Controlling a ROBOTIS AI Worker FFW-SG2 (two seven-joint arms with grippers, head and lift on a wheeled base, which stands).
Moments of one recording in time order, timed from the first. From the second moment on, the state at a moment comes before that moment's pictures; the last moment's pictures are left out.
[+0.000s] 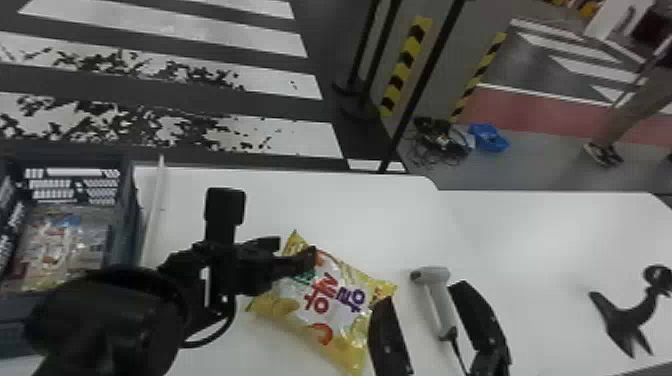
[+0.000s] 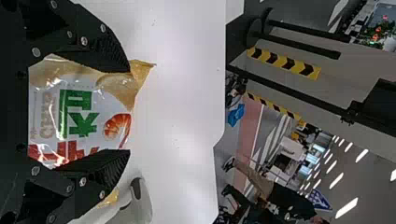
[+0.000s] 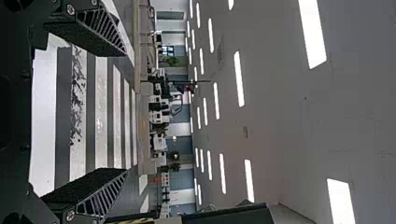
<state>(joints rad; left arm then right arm) -0.22 0.00 -0.50 -1.44 0.42 0.60 -0.24 0.99 -0.38 0.12 -2.20 -0.10 -0.66 -0.21</state>
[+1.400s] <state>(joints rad) 0.41 0.26 -0.12 -2.50 0.26 0.68 0.02 0.91 -0.40 0.16 -2.13 -0.13 -0.63 -0.21</state>
